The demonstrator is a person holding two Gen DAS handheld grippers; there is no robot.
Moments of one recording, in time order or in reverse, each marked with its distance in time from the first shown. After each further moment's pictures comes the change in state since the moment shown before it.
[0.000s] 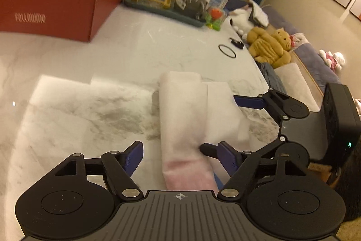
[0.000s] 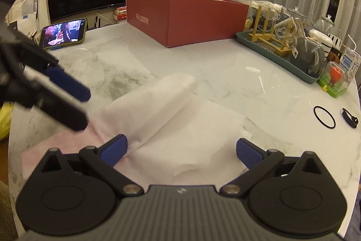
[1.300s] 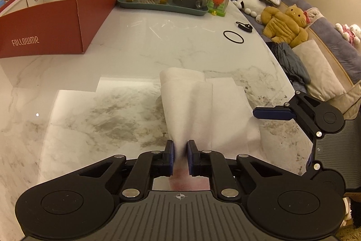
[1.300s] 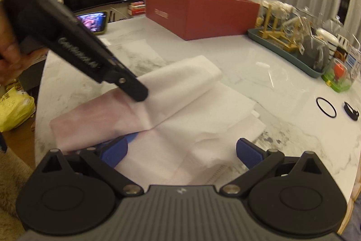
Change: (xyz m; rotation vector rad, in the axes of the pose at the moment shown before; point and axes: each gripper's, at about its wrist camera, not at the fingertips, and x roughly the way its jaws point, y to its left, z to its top) left arm 0.012 -0.040 0.010 0.121 0.034 0.167; right arm -0.032 0.013 -0.018 -0.059 0.021 0.065
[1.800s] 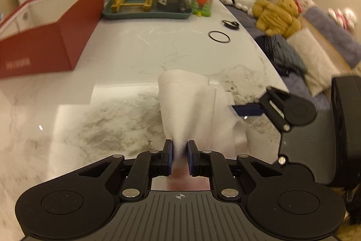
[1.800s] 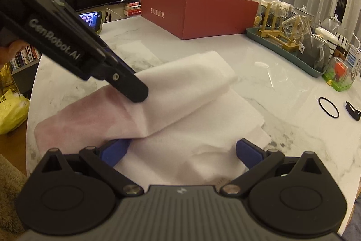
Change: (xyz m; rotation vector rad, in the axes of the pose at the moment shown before) left arm -0.007 -0.028 0.007 0.112 0.005 0.036; right arm 0.018 -0.006 0.007 0.042 0.004 -0.006
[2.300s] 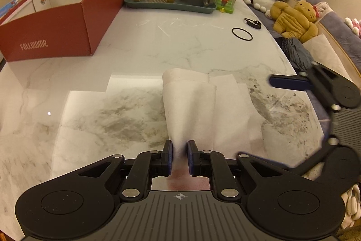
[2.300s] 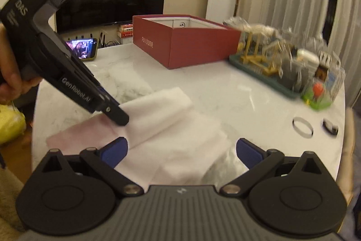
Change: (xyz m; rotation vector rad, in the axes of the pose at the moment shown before) left arm 0.009 0.020 -0.007 -0.095 0.019 0.031; right arm -0.032 -0.007 0.008 -0.073 -0.102 -0.070
